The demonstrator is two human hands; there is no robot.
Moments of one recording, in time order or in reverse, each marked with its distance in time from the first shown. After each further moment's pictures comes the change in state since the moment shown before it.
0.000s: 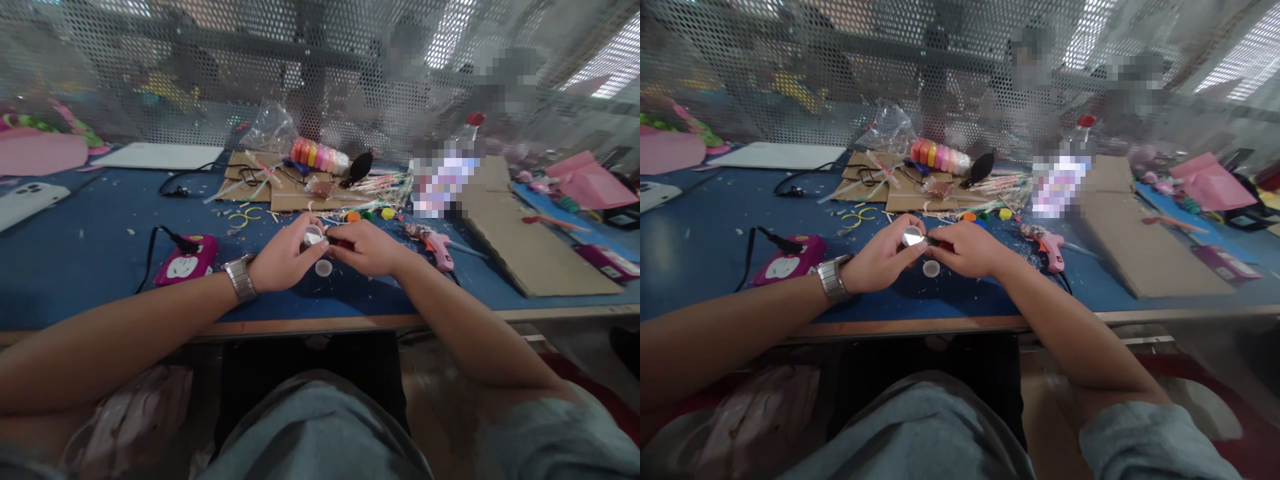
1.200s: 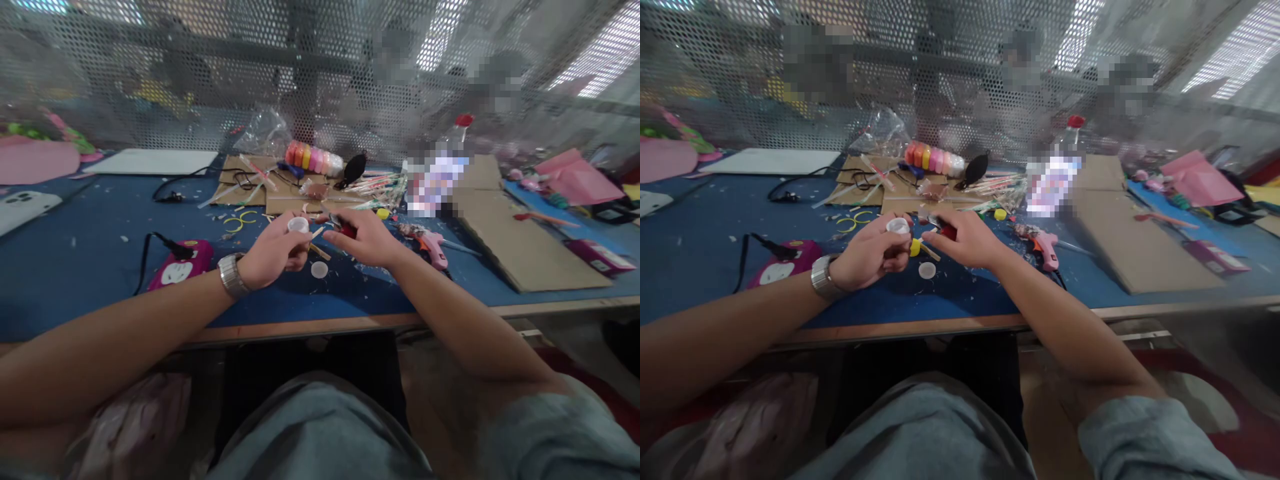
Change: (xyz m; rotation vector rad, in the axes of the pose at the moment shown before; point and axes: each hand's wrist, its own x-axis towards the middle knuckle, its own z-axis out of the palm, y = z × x) left_hand 0.011 0.009 -0.001 -0.758 0.053 -0.400; right_hand 0.000 0.010 0.000 0.116 0.311 0.053
